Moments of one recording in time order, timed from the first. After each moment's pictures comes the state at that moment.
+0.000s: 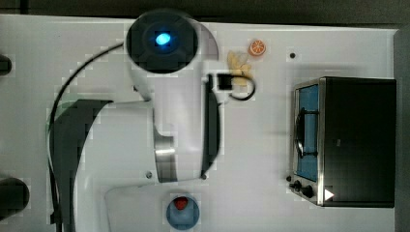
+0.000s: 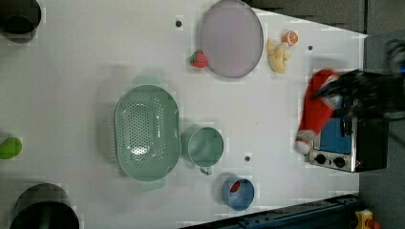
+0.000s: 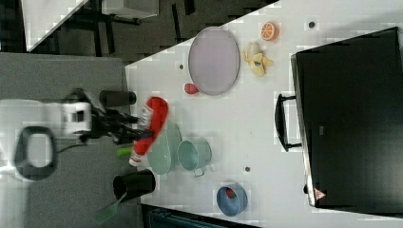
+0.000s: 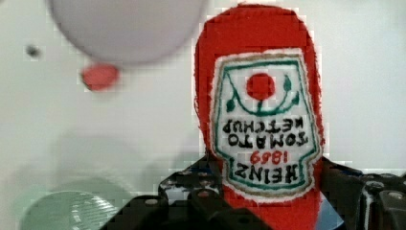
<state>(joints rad) 0.17 0.04 -0.04 -1.88 0.06 0.19 0.05</state>
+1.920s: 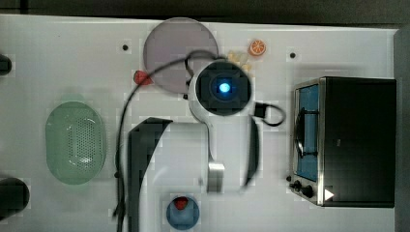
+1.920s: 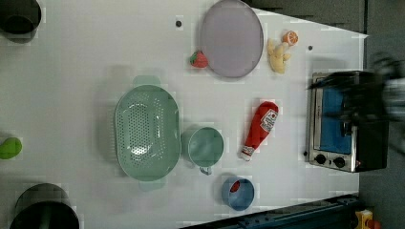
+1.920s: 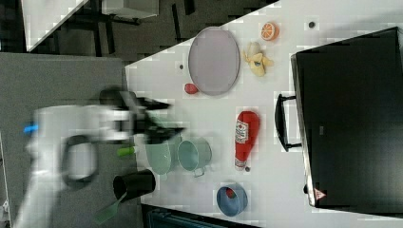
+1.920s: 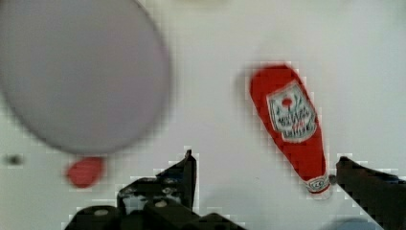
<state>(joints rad) 0.11 -0.04 -0.11 -2.06 0.03 0.46 0.15</state>
